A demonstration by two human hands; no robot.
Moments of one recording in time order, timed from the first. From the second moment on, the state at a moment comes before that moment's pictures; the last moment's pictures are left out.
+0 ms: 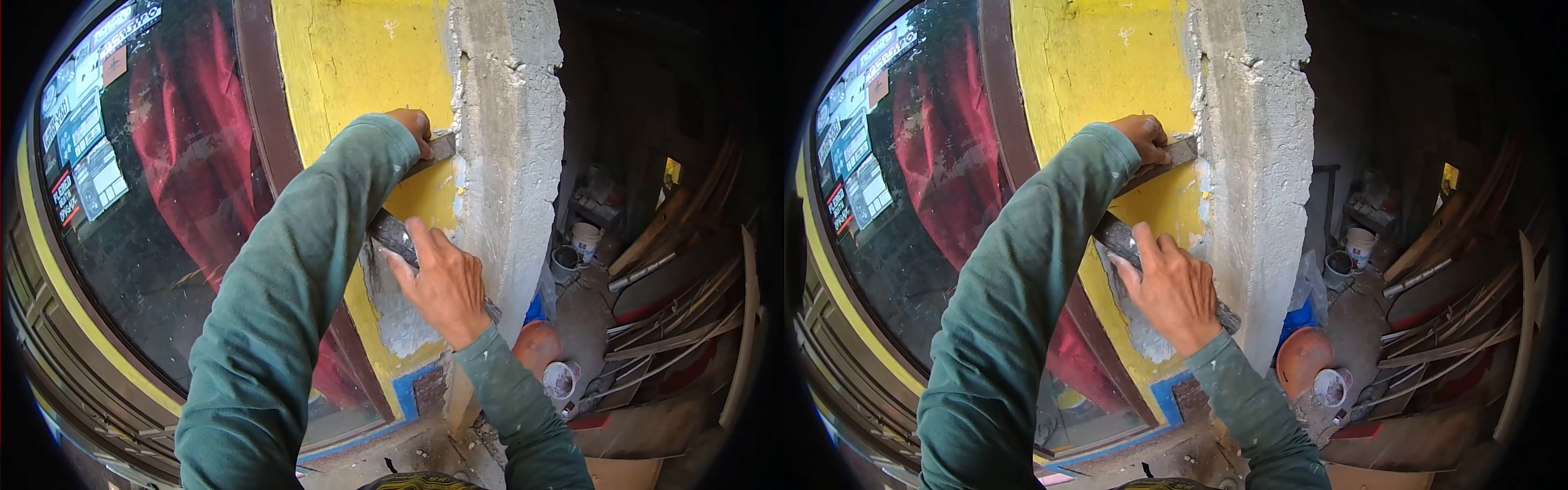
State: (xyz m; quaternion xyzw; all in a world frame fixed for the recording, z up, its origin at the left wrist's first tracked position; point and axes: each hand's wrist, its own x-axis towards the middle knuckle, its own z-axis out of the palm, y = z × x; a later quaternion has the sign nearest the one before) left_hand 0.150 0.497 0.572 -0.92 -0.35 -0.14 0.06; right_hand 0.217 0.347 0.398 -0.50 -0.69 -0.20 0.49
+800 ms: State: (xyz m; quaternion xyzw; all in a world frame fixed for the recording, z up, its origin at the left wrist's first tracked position) left_hand 0.150 0.502 0.567 -0.92 -0.35 -0.17 0.06; right_hand 0.232 0.348 0.410 -0.52 -0.70 -0.22 0.44
